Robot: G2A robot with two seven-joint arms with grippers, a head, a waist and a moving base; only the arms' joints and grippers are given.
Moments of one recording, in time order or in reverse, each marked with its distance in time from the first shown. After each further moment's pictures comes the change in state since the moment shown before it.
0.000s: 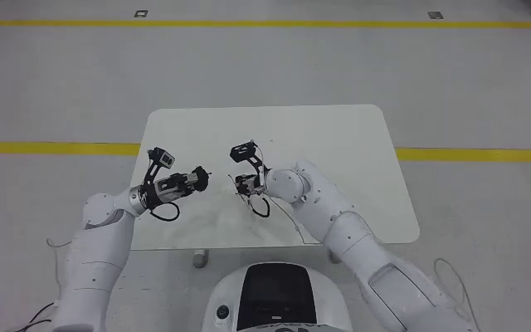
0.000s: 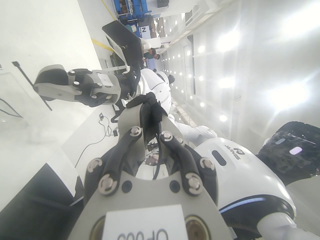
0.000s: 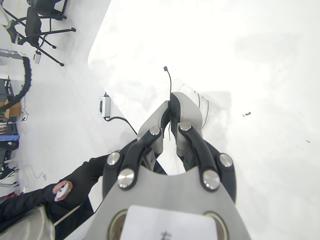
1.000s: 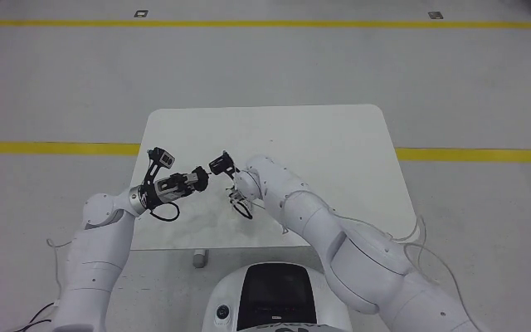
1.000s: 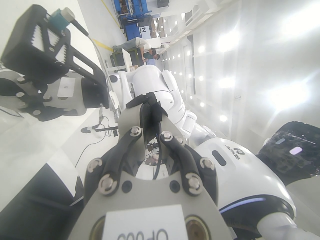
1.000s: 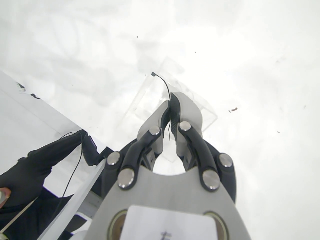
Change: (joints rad) left arm 0.000 0.000 0.000 0.000 0.000 0.000 0.000; right arm 0.320 -0.263 -0.367 0.595 -0.007 0.088 -0.013
